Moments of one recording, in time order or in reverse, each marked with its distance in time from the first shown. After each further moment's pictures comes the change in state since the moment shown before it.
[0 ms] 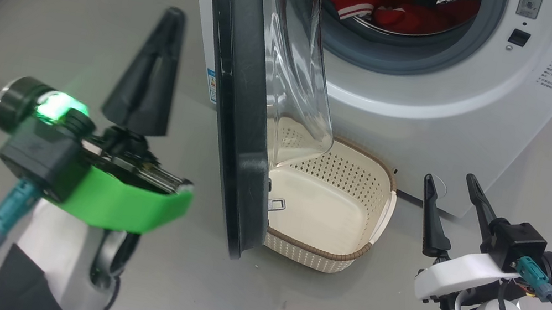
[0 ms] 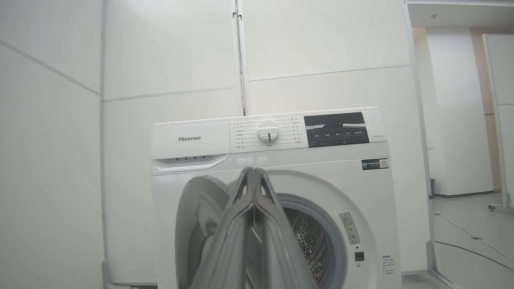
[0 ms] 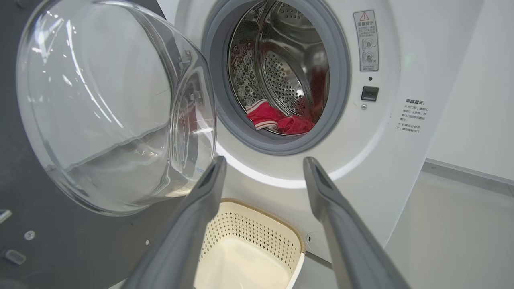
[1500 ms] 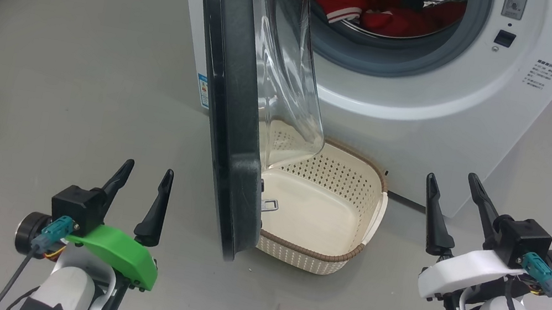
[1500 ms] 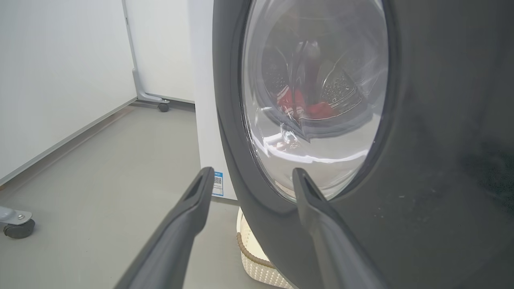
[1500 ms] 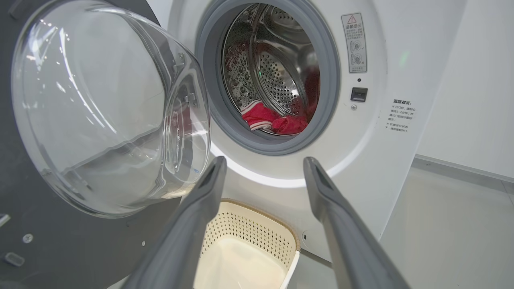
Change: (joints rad) left arm 0.110 -0.014 0.005 0.593 -0.080 0.015 0.006; right arm -0.023 -0.067 0.095 0.004 0.118 -0.042 0.000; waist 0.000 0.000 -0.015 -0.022
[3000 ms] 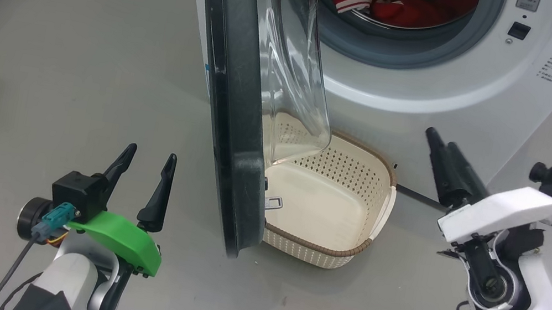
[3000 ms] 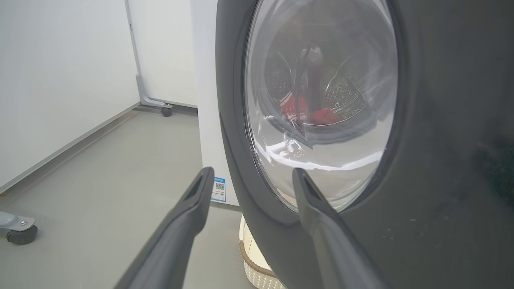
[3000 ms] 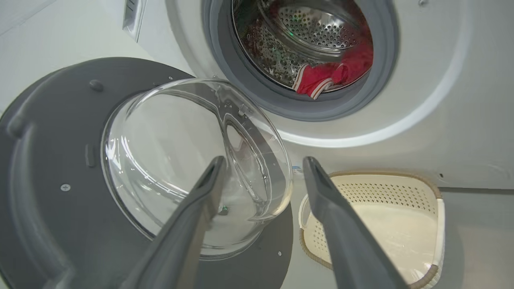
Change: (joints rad) left arm -0.036 -0.007 0.005 -0.007 0.000 -0.007 0.000; right arm -0.100 -0.005 -0.015 -0.125 0.737 0.195 0.364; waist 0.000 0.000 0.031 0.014
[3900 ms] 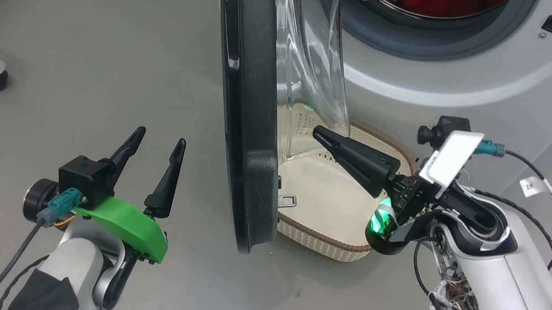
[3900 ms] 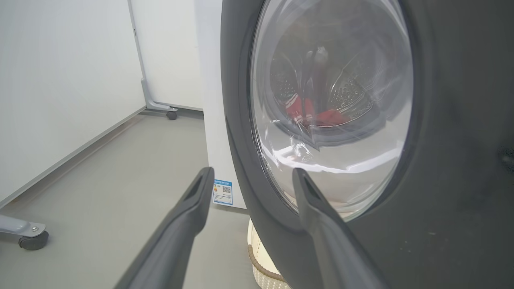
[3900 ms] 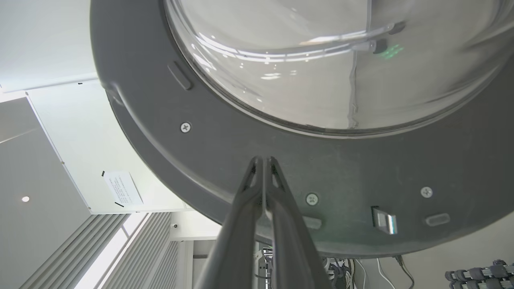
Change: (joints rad) left arm -0.046 -0.001 -0.021 -0.003 0.009 -0.013 0.000; right arm -0.215 0.136 0.018 0.207 0.750 0.000 0.684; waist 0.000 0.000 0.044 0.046
